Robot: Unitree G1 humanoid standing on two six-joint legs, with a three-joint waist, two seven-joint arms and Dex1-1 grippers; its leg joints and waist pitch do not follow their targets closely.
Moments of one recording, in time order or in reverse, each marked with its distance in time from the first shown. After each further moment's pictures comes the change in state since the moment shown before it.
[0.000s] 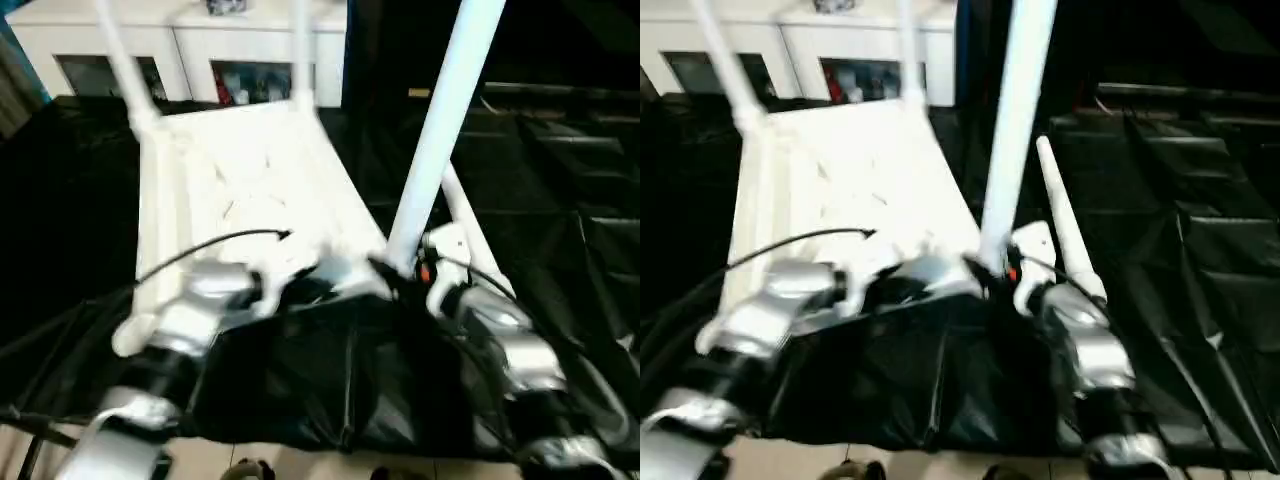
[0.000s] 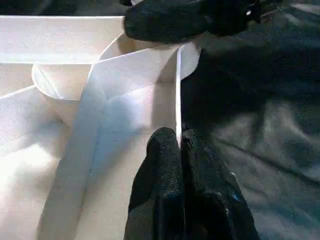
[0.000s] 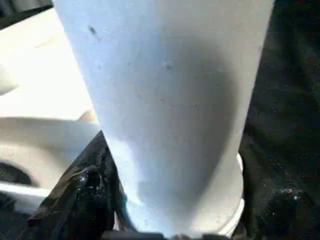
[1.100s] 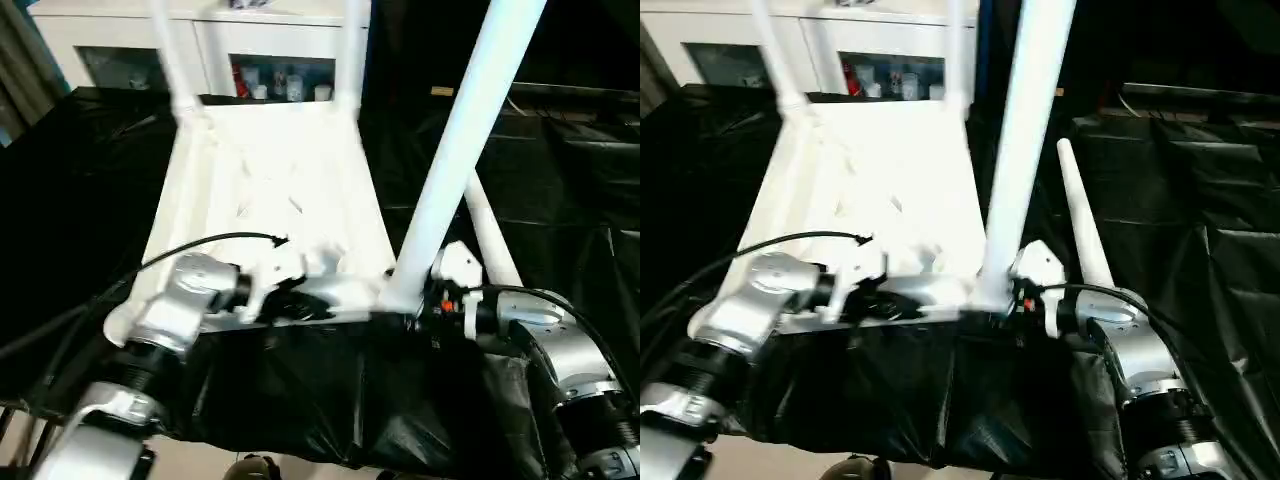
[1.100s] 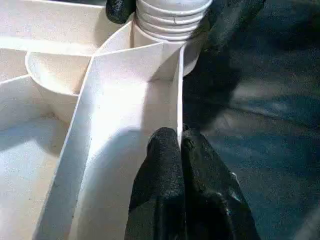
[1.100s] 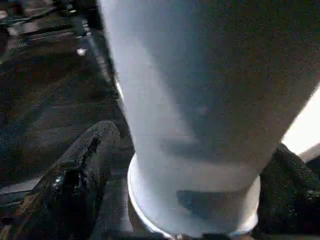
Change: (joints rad) left arm -0.003 0.168 -0.027 -0.003 -0.074 -0.074 -0.388; right arm 0.062 -0.303 0.194 -0.168 0.030 0.014 0.682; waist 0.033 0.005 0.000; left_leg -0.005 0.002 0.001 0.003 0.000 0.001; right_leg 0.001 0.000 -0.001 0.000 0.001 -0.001
